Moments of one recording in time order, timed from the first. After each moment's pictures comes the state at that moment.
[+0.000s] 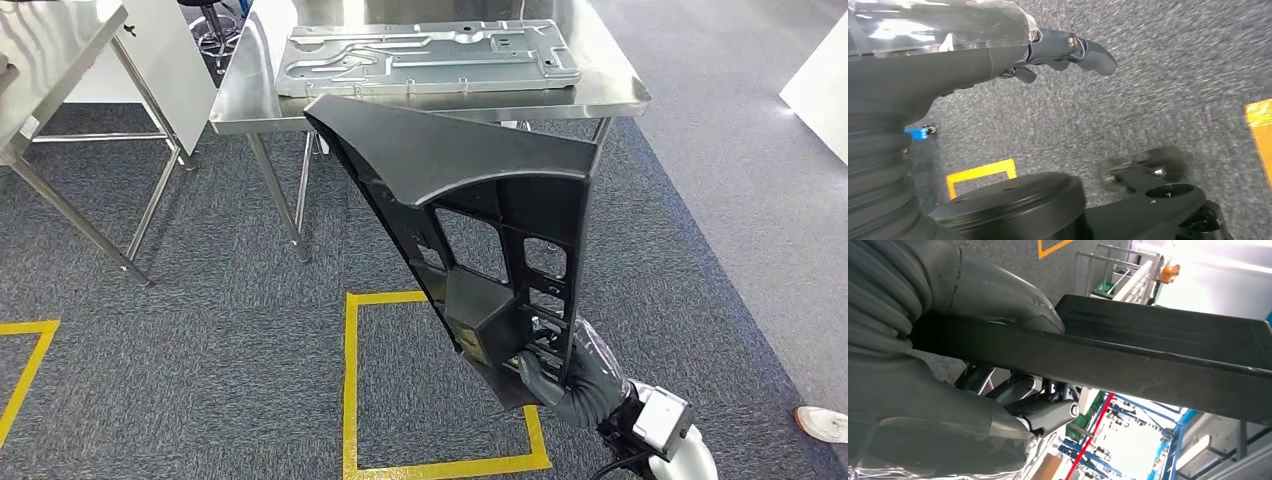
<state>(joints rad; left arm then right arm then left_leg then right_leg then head) -0.15 -0.06 -1.54 -0.13 1.19 0.44 -0.04 0.09 -0.22 0.10 -1.95 0.07 0.41 -0.45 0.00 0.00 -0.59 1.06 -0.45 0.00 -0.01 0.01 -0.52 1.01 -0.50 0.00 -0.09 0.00</state>
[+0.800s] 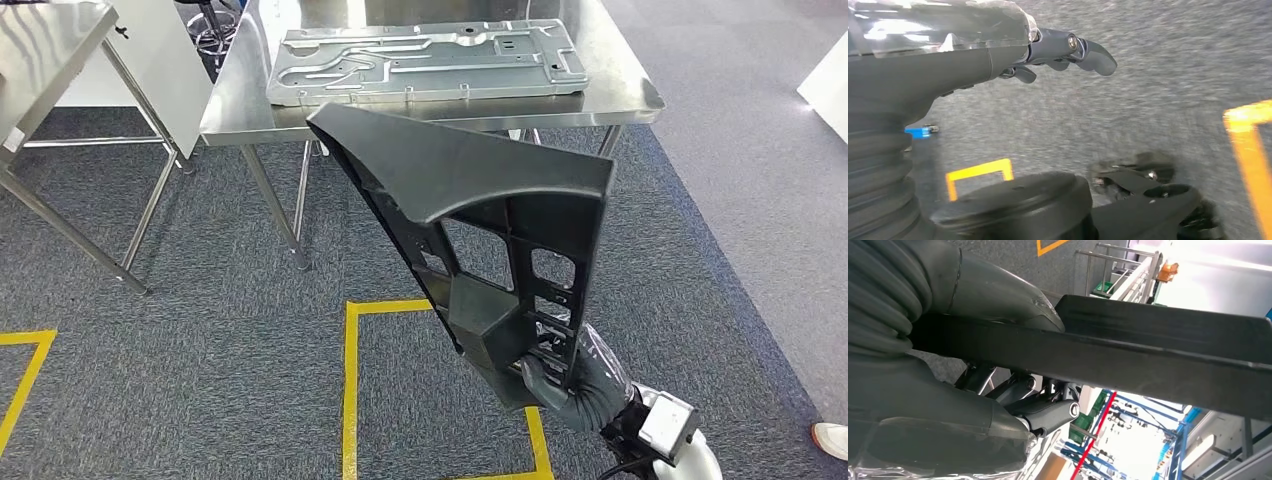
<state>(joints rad) -0.15 -0.07 -1.54 -0.13 1.20 0.45 -0.04 0.11 -0.23 0.10 -1.97 0.06 0.41 -0.45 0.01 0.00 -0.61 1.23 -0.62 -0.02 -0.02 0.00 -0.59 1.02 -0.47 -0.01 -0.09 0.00</state>
